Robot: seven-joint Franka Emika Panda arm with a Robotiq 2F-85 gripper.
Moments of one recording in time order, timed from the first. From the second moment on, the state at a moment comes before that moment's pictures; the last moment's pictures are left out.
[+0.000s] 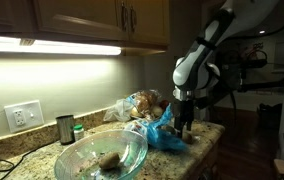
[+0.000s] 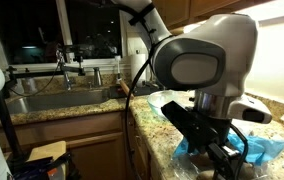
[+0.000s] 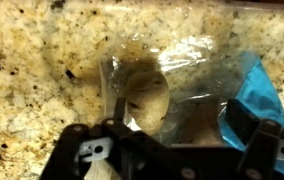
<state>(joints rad) -0.24 0.18 -0.14 -2.35 0.15 2.54 -0.33</state>
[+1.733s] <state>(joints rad) -0.30 0.29 -0.12 -2.26 0.19 2.54 -0.41</state>
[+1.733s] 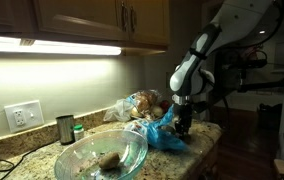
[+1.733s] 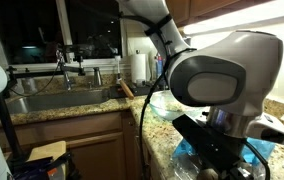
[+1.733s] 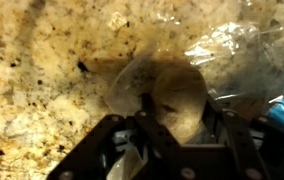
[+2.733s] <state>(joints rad) -0.28 0.22 -0.12 -2.27 0.19 2.50 -0.39</state>
